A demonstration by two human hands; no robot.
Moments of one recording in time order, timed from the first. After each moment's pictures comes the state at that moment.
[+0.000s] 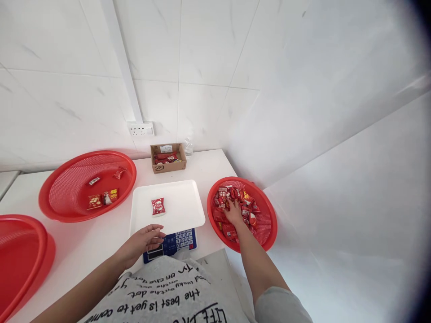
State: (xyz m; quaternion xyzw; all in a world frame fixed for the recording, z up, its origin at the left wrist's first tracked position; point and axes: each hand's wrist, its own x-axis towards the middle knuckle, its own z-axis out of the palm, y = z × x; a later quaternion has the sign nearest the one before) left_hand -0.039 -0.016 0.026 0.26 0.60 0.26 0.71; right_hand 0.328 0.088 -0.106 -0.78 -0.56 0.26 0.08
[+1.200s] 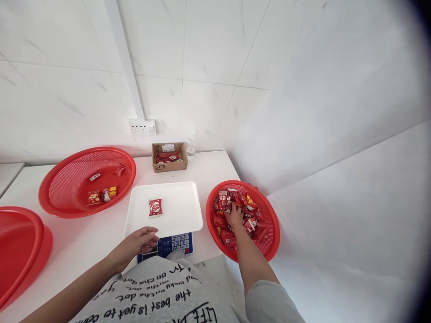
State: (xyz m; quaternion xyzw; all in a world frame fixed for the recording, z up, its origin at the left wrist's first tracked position) left_hand -0.035 -0.017 0.024 0.26 0.64 0.24 0.68; right_hand 0.333 0.103 -0.121 -0.83 -0.48 0.27 0.05
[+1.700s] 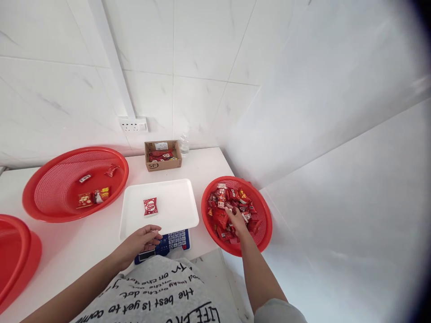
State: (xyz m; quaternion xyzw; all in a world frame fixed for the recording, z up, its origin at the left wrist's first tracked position) left_hand -0.023 -0.010 0.013 0.27 0.62 0.22 0.70; right_hand 0.347 0.058 -0.091 -0.72 -0.36 0.46 0.38
